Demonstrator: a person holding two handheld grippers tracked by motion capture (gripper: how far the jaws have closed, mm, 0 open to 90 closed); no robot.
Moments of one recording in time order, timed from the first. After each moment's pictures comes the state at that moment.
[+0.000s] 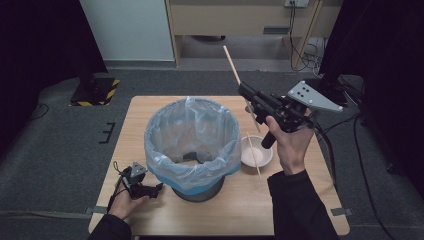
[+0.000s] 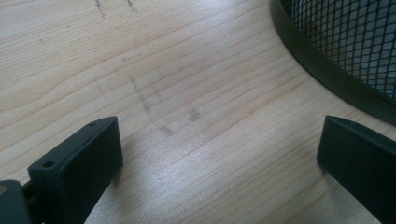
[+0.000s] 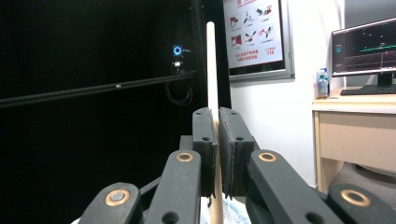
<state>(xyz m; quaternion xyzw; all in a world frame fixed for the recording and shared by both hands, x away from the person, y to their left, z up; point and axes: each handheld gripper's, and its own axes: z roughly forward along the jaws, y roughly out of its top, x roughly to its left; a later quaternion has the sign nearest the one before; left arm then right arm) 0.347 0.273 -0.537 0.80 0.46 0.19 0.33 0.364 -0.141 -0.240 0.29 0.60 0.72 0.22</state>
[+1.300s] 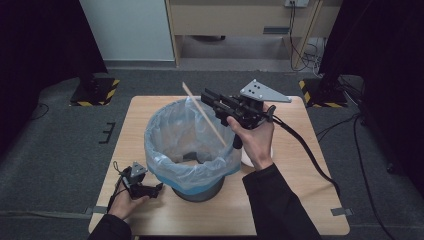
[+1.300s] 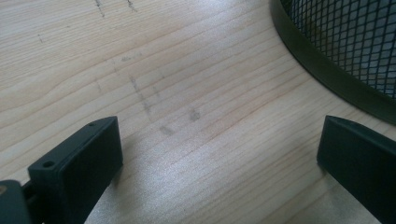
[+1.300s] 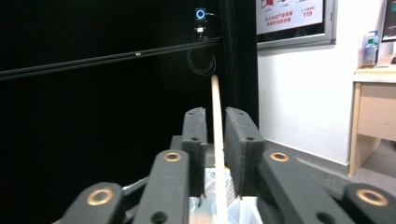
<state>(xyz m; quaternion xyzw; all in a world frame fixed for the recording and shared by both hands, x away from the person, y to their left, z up) 0.348 0.273 -0.537 0.80 0.46 0.19 0.33 0.386 -0.075 -0.257 0.27 0.65 0.69 0.16</state>
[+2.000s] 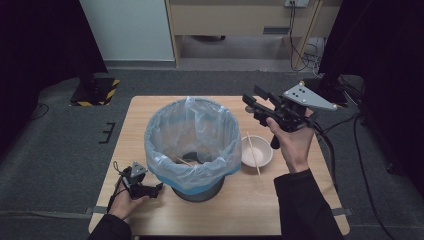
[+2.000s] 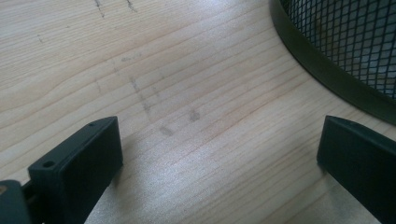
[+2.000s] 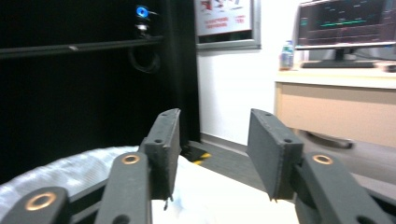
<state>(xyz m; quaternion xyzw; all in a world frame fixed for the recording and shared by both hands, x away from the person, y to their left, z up) 0.348 0.273 -0.536 0.80 0.46 0.19 0.33 0.382 -0.161 -0.266 0.34 0.63 0.64 0.27</state>
